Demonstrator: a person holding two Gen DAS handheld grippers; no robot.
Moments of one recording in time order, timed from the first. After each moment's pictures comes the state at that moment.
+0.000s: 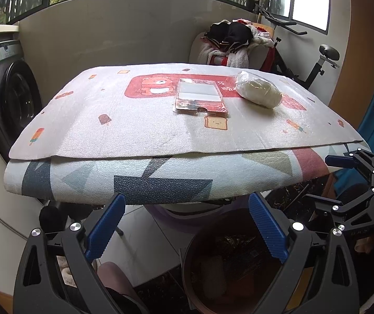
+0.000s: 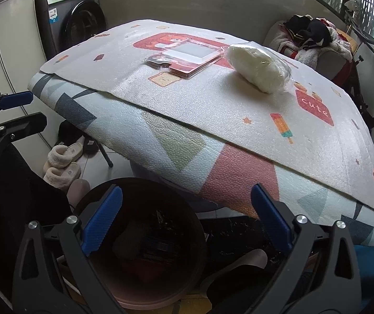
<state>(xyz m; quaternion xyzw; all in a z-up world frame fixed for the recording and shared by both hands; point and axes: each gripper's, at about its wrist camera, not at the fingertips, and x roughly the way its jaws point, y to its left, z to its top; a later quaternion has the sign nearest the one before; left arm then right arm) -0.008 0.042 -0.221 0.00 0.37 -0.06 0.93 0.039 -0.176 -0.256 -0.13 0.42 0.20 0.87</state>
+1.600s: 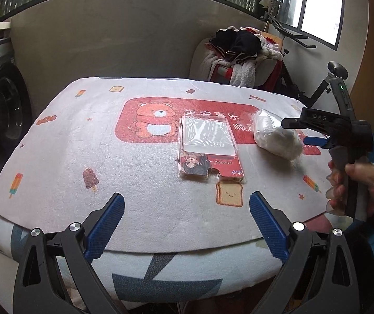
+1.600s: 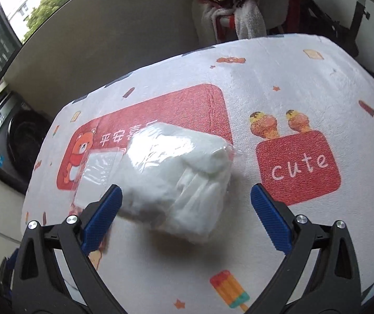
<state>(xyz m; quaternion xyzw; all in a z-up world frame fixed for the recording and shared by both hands) 0.116 0.051 -0.186 -0.03 0.37 -0.07 0.93 0.298 -0.255 -0.235 0.19 0.47 0.09 0.86</state>
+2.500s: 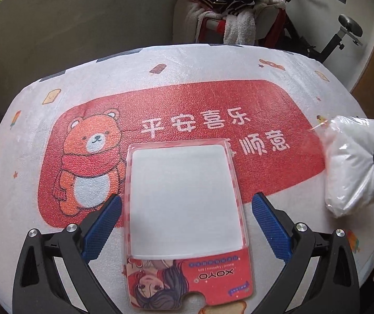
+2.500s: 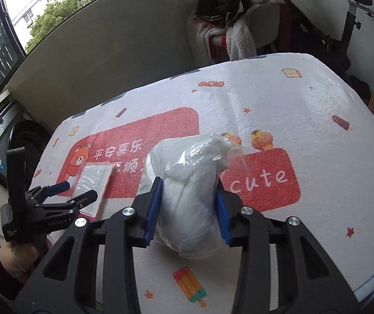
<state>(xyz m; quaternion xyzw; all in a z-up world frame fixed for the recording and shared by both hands) 0.313 -0.034 -0.239 0.05 0.49 -0.08 0.87 0.263 -0.300 -0.208 0.14 0.42 0.08 0.89</state>
